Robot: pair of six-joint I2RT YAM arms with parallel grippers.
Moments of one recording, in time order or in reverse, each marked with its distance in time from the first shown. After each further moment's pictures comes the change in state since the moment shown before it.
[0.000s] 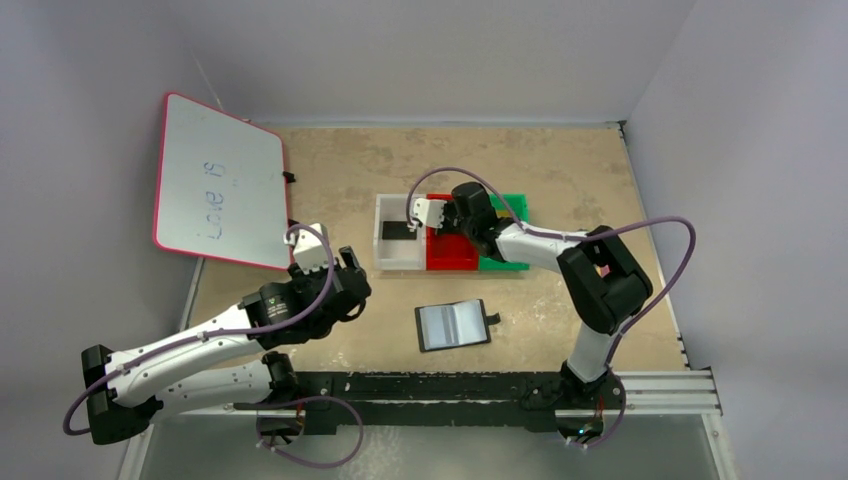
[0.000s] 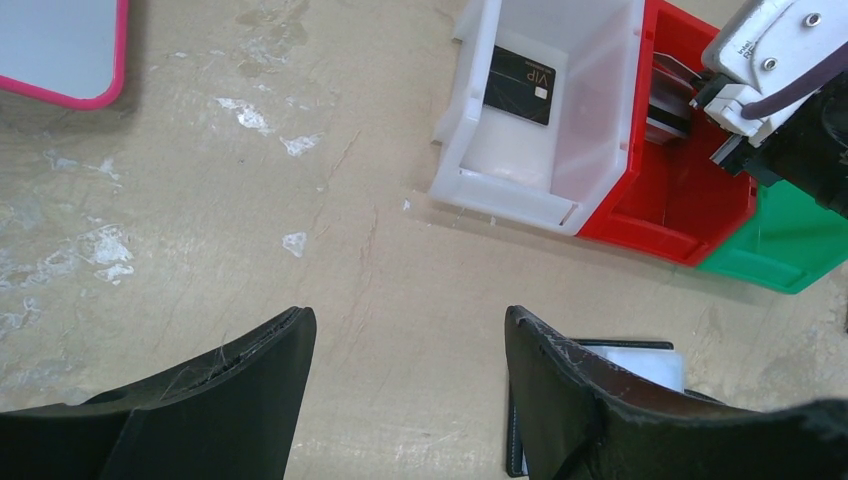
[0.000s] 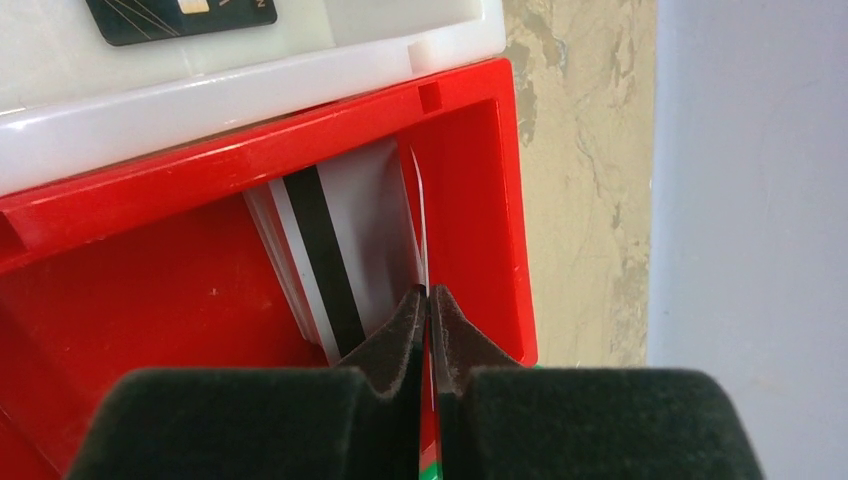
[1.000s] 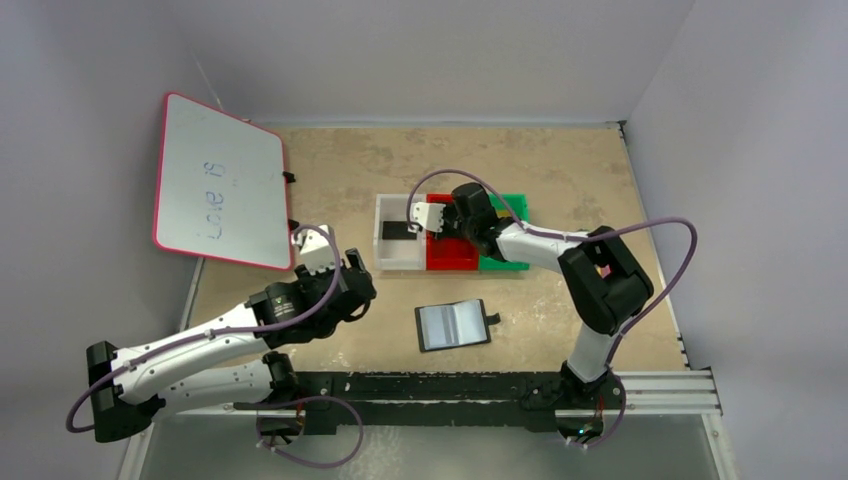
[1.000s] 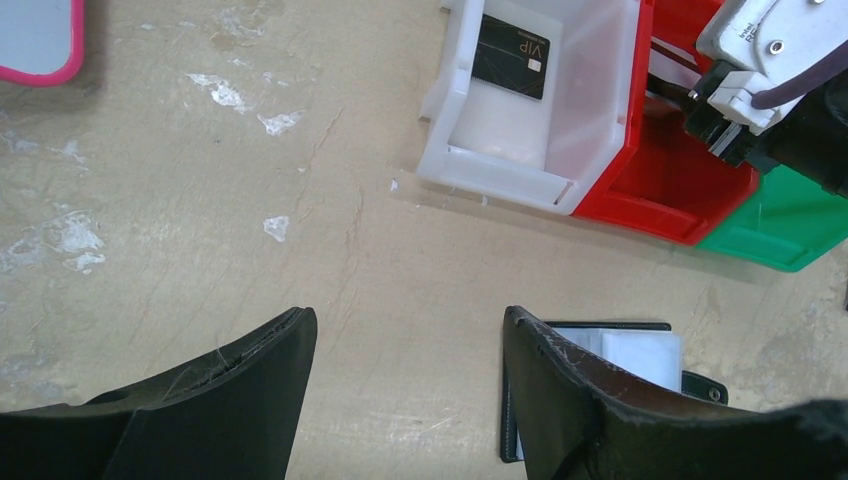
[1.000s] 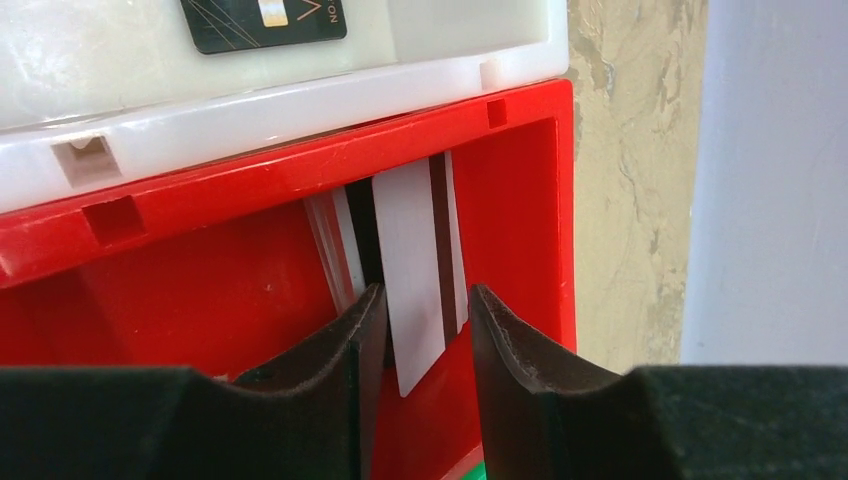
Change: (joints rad) left arm 0.000 0.021 -0.016 0.034 0.044 0.003; right arm 0.000 0.002 0.003 -0.058 -0.069 0.008
